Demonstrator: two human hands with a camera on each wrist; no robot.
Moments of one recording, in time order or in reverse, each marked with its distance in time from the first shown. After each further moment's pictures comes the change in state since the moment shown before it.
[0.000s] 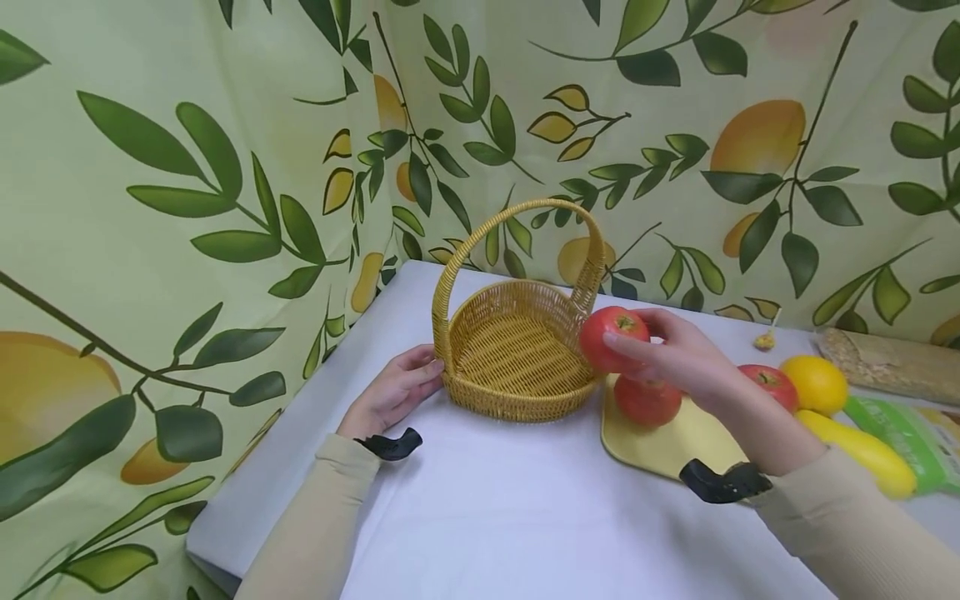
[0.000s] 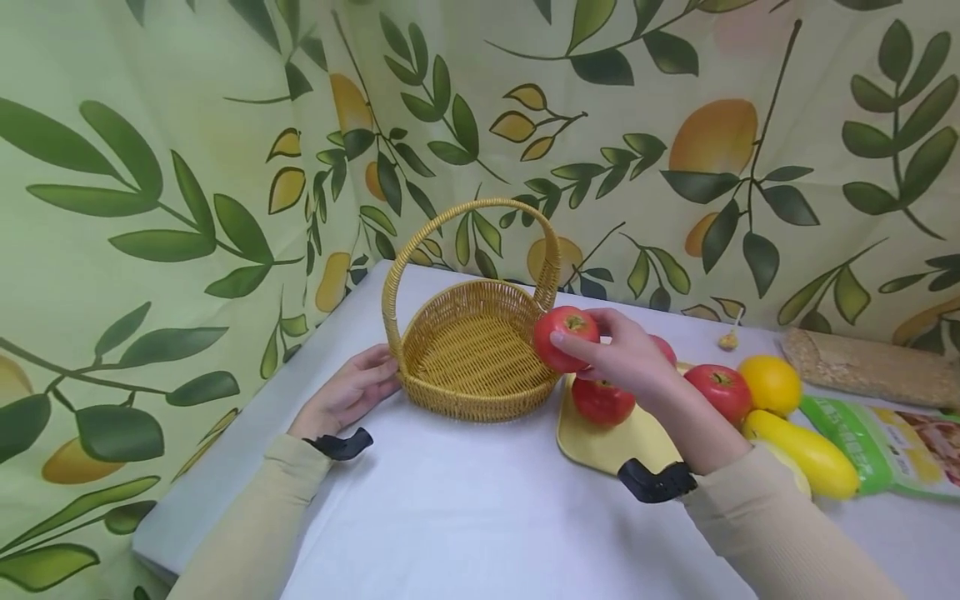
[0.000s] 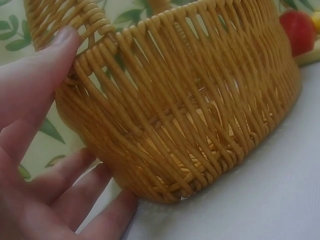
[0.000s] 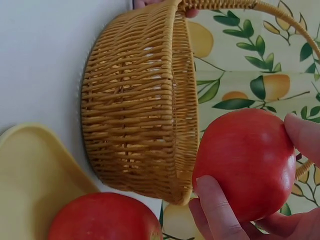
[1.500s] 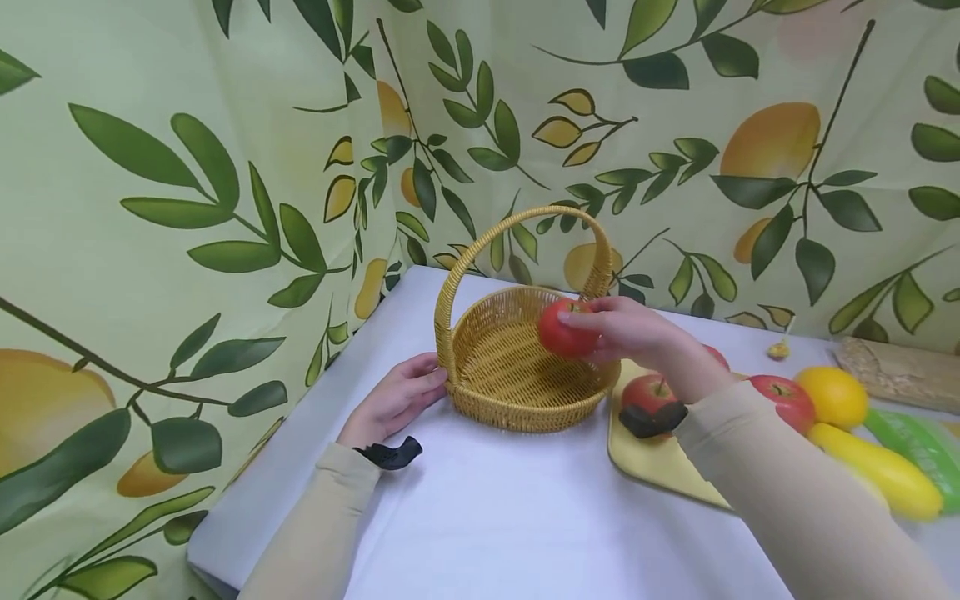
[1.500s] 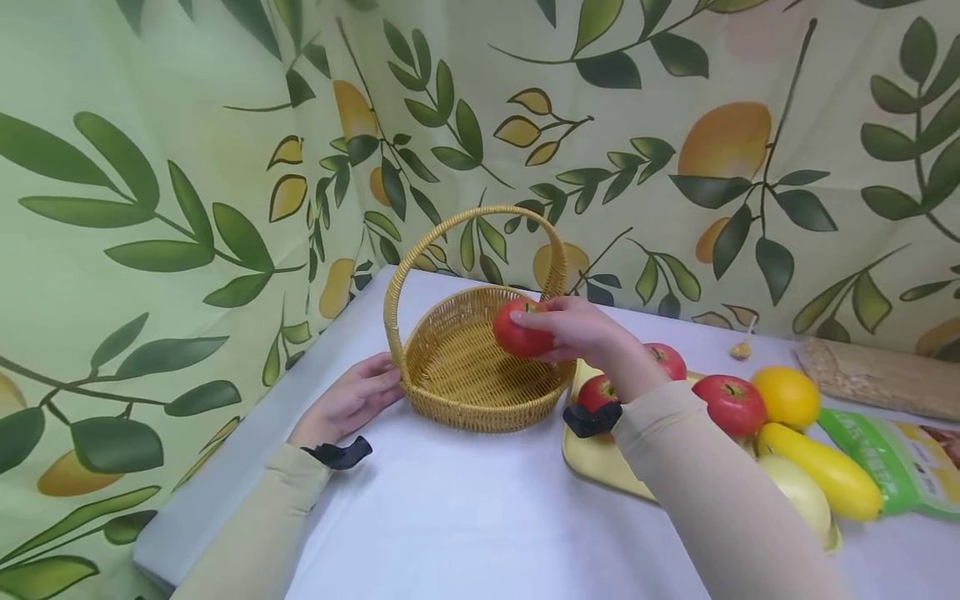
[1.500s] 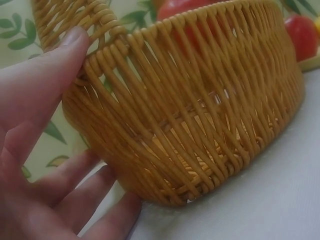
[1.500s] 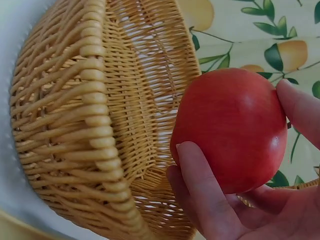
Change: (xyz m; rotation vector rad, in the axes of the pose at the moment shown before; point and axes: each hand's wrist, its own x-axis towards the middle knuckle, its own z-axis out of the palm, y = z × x) left_hand 0.001 0.000 -0.001 0.009 -0.002 -0.018; right_hand 0.080 -0.021 0.018 0.188 -0.227 0.091
